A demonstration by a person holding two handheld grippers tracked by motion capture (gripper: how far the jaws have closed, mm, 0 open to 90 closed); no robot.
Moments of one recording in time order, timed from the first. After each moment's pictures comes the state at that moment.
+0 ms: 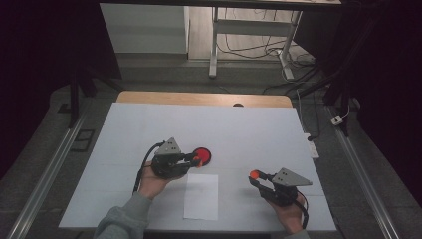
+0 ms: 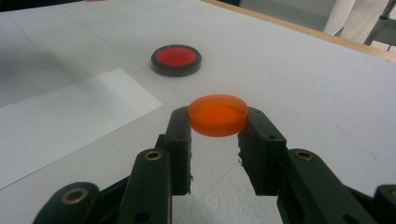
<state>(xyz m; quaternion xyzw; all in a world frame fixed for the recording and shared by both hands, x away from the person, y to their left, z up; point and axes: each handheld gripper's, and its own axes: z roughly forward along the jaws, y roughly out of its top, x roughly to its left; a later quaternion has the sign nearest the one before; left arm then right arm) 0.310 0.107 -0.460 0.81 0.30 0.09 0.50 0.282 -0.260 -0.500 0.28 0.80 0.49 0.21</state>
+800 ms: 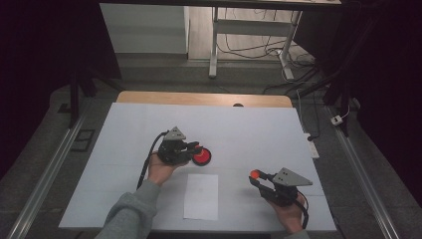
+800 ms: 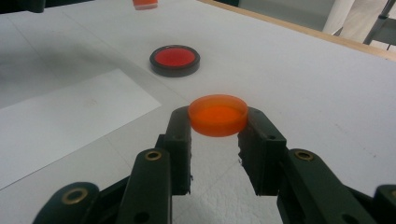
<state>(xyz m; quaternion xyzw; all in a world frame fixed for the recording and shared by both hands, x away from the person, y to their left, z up) 0.352 0.100 -0.473 0.80 0.36 0.10 0.48 0.282 -0.261 -0.501 0.28 0.80 0.49 0.21</state>
